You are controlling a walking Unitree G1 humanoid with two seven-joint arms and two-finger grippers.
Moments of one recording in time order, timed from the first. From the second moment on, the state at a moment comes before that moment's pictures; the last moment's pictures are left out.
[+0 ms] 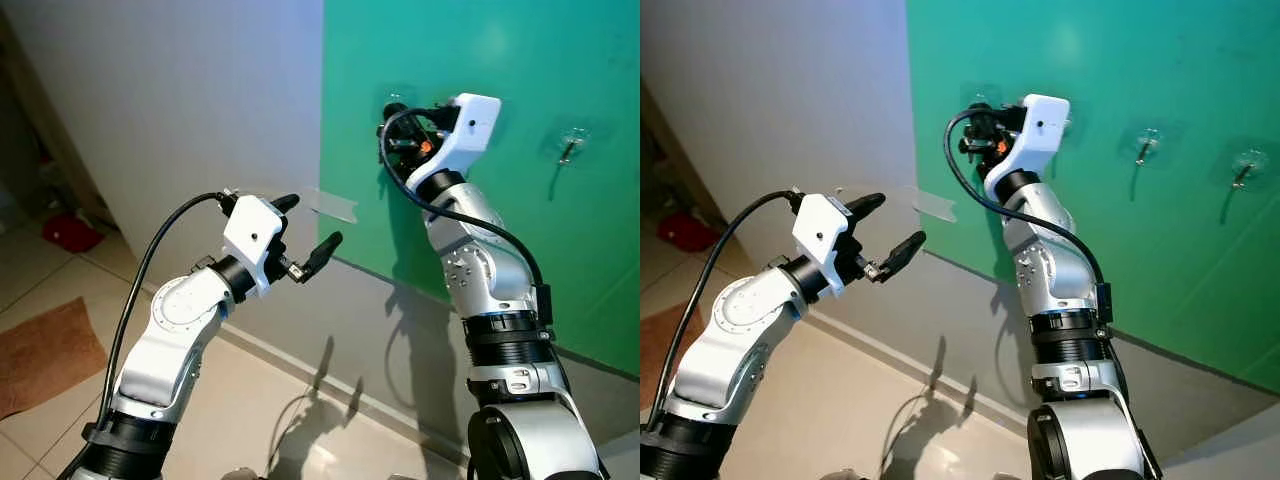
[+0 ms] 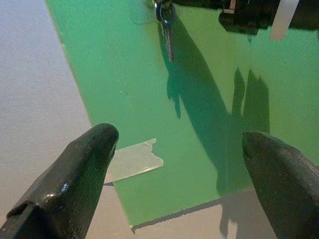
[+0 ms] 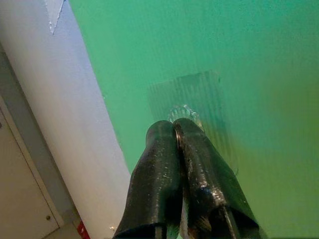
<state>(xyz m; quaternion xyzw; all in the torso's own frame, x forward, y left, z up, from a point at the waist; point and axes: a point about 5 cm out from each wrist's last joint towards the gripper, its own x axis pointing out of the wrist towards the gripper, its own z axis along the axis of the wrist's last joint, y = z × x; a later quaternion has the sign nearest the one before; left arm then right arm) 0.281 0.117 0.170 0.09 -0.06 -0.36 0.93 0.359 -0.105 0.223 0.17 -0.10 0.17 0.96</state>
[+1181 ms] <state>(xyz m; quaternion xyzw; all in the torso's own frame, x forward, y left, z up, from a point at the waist) 0.282 0.114 0.172 0.09 -0.07 -0.36 0.93 0.340 -0.110 0.212 0.09 -0.12 0.15 0.98</state>
